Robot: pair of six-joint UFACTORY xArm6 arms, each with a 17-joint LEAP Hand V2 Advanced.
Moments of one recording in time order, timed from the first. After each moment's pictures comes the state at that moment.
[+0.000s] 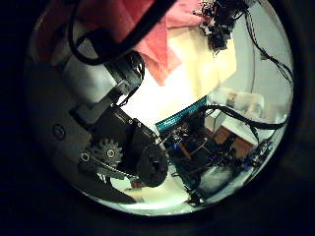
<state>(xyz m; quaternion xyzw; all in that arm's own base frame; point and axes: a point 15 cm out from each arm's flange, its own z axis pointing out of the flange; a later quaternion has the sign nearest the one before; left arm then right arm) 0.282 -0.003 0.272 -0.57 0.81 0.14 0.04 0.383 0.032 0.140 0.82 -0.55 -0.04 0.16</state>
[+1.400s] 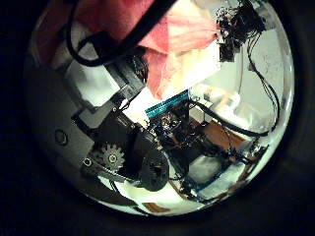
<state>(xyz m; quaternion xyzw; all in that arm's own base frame) 0.352 -0.028 0.354 -0.55 0.82 0.15 0.02 0.378 -0.005 0.280 0.78 -0.61 -0.04 0.15</state>
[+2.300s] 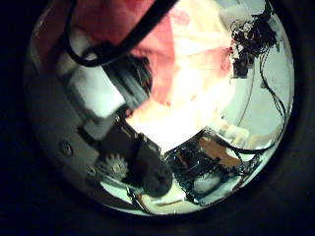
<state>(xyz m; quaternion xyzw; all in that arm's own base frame) 0.494 -0.002 0.245 -0.60 0.79 0.12 0.04 0.499 0.014 0.201 0.76 -0.63 -0.06 0.12</state>
